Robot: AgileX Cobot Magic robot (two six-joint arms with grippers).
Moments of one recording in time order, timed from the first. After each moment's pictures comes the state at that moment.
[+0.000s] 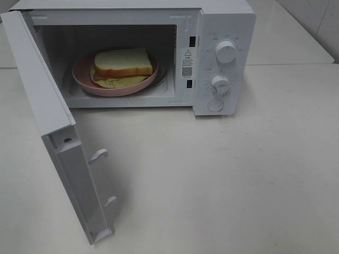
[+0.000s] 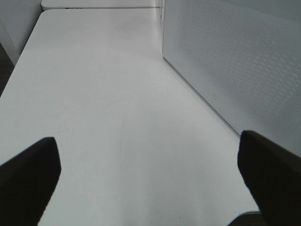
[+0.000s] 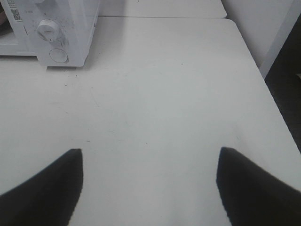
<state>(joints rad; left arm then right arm) -0.04 -0.01 -0.52 0.00 1.08 -0.01 0.05 0.00 -0.50 -0.10 1.01 0.06</state>
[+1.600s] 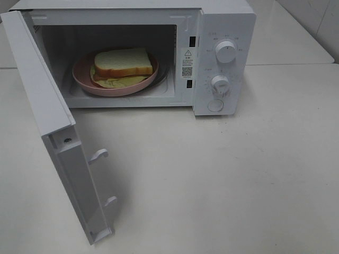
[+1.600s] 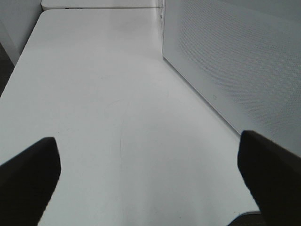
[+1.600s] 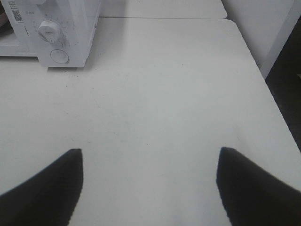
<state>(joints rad) -0.04 -0.01 -0.52 0.00 1.08 -0.01 0.05 0.00 -0.50 -0.10 1.00 0.06</state>
